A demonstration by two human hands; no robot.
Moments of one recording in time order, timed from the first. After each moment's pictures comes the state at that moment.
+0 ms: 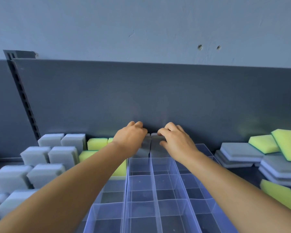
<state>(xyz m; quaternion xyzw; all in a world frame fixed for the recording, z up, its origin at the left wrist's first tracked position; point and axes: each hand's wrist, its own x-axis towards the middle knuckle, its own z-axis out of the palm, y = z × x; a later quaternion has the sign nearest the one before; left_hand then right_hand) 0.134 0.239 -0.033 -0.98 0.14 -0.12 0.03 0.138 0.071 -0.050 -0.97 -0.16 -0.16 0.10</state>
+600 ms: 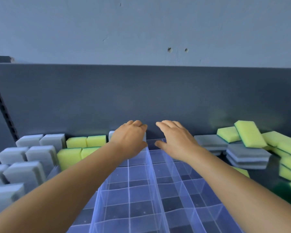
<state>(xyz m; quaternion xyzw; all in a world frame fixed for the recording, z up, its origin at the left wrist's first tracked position) 0.088 0.171 -0.015 -0.97 0.19 -0.15 0.01 0.077 0.010 -0.022 -0.97 -0.15 -0.14 0.09</state>
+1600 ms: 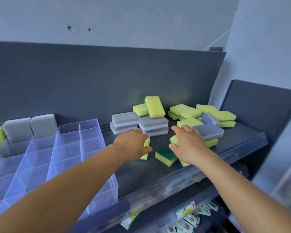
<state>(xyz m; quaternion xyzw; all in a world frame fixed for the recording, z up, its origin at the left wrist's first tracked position) 0.011 -0.073 -0.068 -0.94 0.34 -0.02 0.01 -0.072 -0.236 -0.061 -0.99 0.14 -0.05 0.08</state>
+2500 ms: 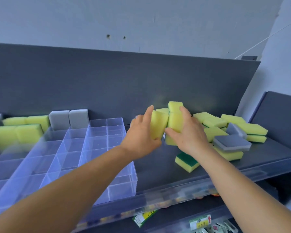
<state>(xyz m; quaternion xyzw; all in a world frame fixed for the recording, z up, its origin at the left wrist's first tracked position) -0.014 -0.042 -0.052 -0.90 0.24 -0.12 -0.34 -0.048 -0.191 -0.036 -0.94 0.10 -0.20 0.26</state>
